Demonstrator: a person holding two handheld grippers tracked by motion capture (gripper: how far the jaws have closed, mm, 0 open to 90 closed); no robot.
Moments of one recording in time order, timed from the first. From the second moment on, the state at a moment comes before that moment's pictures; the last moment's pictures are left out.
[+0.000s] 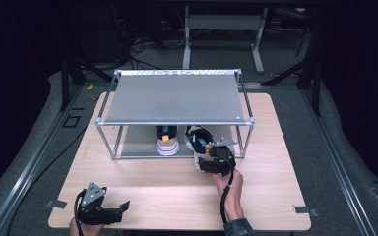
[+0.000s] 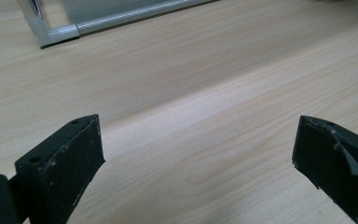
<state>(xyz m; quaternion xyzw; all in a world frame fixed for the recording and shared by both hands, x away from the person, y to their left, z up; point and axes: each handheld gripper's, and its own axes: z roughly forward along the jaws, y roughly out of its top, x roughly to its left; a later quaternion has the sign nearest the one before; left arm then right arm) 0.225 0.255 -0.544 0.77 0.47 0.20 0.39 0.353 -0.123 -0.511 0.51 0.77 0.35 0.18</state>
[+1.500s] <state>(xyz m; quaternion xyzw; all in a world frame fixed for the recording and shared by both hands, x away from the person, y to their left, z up) 0.218 0.264 -0.544 0.76 0.47 0.19 0.40 0.377 -0.082 -0.521 0.54 0.74 0.34 0.20</state>
